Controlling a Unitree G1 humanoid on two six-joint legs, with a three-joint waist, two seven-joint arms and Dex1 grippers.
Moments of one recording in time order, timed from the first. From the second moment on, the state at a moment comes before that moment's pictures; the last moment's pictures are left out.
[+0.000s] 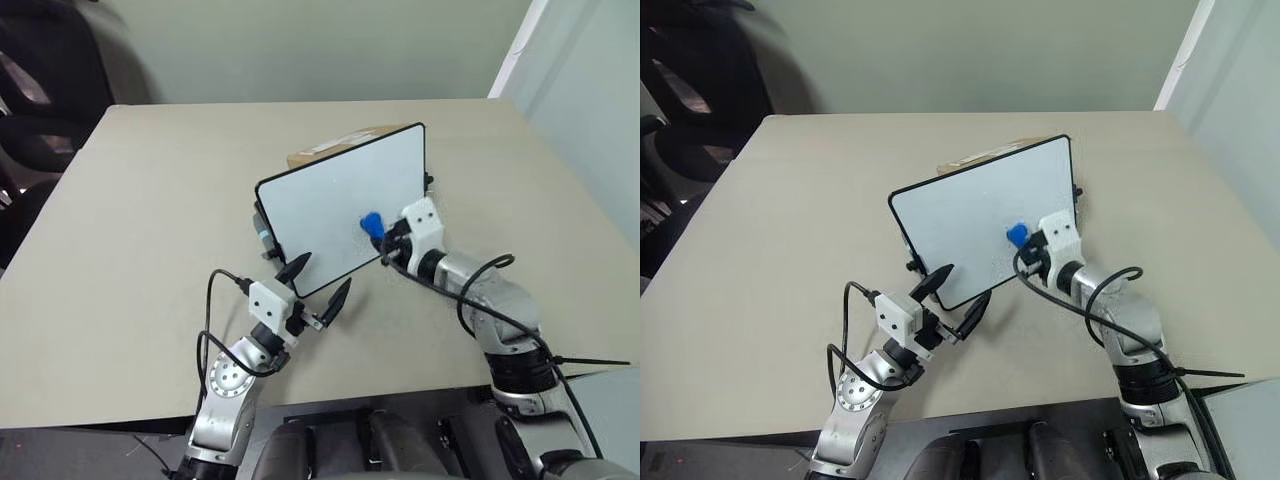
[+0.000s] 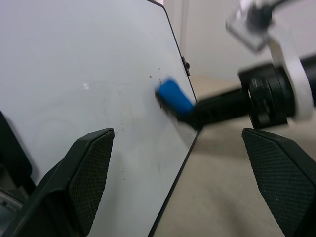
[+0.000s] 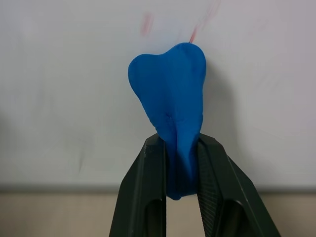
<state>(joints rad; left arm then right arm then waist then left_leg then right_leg) 0.05 0.18 -0.13 -0.22 -0.22 -0.14 -0.48 -0.47 -0.30 0.14 -0.21 0.28 0.89 0.36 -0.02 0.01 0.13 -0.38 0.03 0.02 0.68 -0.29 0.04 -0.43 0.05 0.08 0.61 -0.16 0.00</state>
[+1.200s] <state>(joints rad) 0.06 0.18 -0.13 -0.25 -0.22 -0.13 -0.48 -0.53 -0.28 0.06 -0.09 0.23 0.87 0.31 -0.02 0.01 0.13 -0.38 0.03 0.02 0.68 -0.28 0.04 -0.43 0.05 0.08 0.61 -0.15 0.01</state>
